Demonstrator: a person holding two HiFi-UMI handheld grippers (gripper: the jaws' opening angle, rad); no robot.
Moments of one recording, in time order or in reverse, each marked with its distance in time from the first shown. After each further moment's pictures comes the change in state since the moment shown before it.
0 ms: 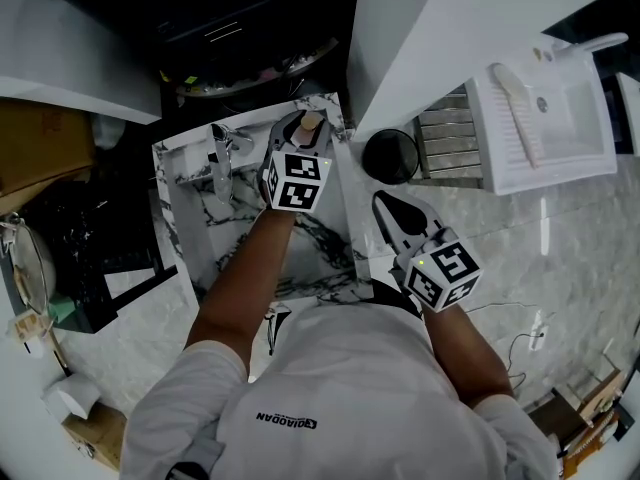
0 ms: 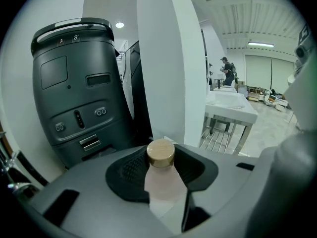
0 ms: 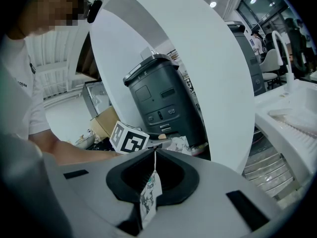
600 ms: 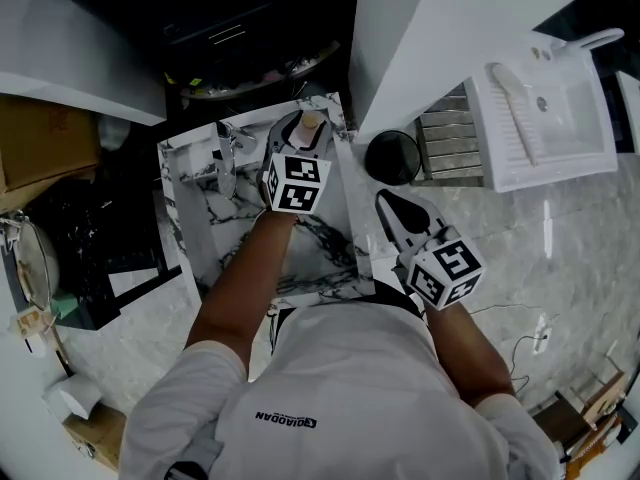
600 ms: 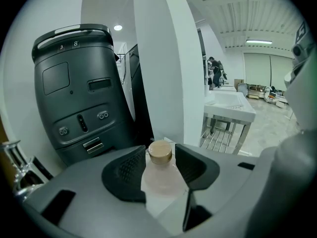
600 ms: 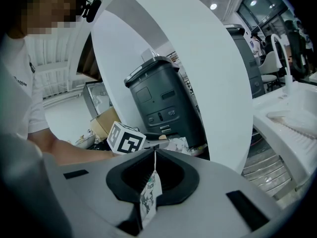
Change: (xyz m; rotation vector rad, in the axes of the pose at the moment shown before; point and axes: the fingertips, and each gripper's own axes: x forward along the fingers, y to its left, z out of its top) left arm -0.014 0.000 0.004 0.032 -0.009 0.017; right arm -0.010 0.003 0.002 -0.010 -0.015 -0.003
